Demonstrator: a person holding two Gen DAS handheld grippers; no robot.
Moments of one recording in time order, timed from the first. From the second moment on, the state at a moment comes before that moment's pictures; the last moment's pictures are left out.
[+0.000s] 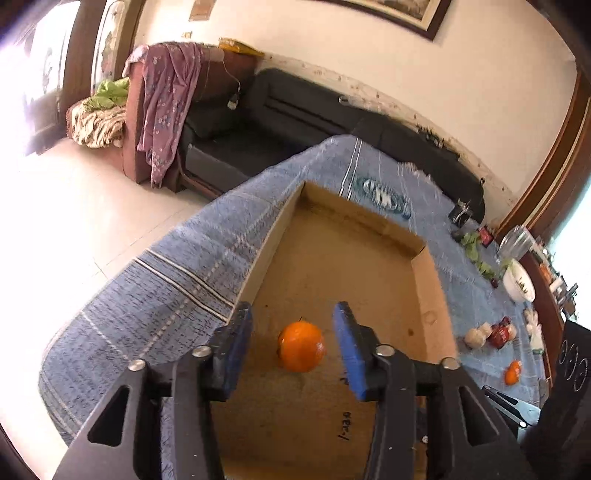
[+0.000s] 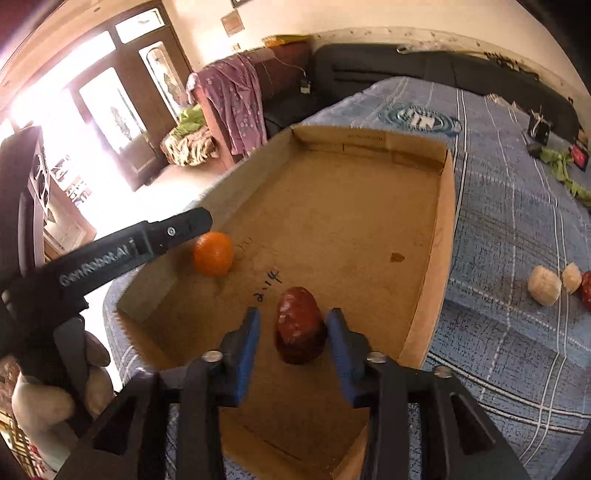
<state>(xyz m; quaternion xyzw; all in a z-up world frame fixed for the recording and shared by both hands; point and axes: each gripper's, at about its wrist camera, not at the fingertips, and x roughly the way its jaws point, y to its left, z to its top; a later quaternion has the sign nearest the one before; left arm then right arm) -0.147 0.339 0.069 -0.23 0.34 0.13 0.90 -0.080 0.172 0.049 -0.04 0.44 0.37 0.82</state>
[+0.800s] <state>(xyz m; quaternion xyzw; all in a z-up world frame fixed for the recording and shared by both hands) -0.100 0.131 0.103 -0.15 0.37 -0.10 0.91 -0.060 -0.169 0.066 0.12 0.41 0.11 0.90</state>
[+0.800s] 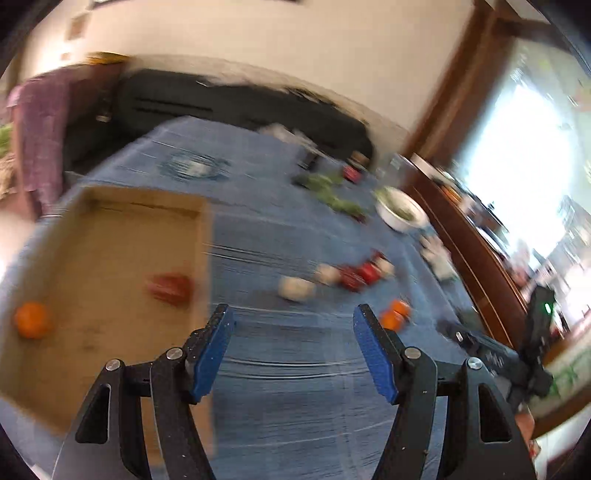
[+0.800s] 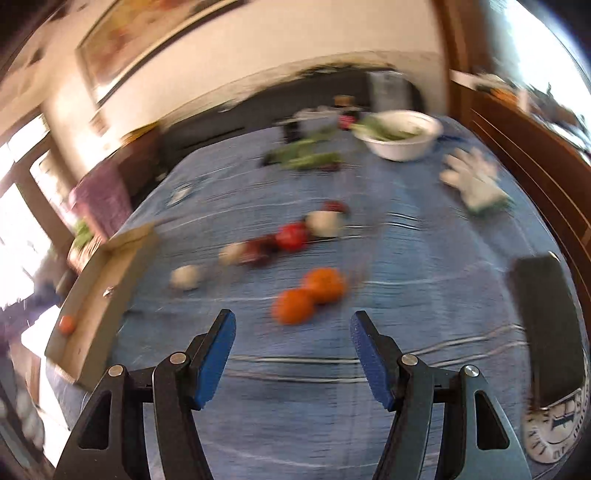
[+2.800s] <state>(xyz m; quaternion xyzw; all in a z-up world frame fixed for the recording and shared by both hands) -0.088 0.177 0.084 -0.25 0.33 -0.11 0.90 -0.054 -0.092 0.083 0.08 0.38 0.17 0.91</state>
